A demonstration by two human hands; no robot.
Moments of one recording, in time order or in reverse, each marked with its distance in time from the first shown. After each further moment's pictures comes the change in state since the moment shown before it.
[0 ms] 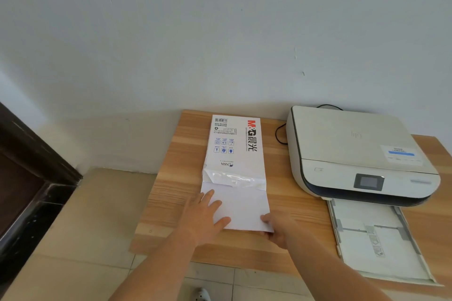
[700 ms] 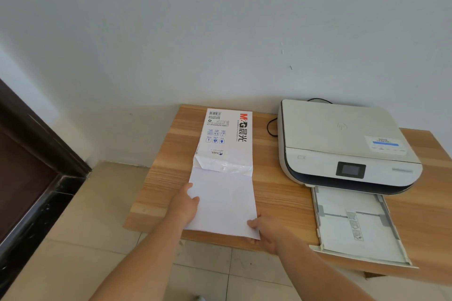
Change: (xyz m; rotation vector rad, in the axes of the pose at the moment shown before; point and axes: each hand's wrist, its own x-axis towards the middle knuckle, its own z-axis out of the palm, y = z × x) left_hand -0.030 0.031 -0.002 -0.831 0.134 -0.510; right_hand -0.025 0.051 -0.039 -0.064 -0.244 -0.057
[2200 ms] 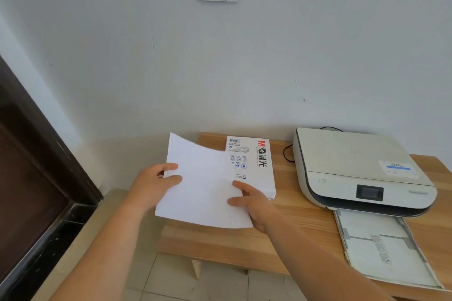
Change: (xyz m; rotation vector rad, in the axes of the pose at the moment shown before) left_hand -0.055 0.009 -0.208 -0.354 0.132 0.348; right_hand -0.064 -0.077 0.137 0.077 -0.226 -0.427
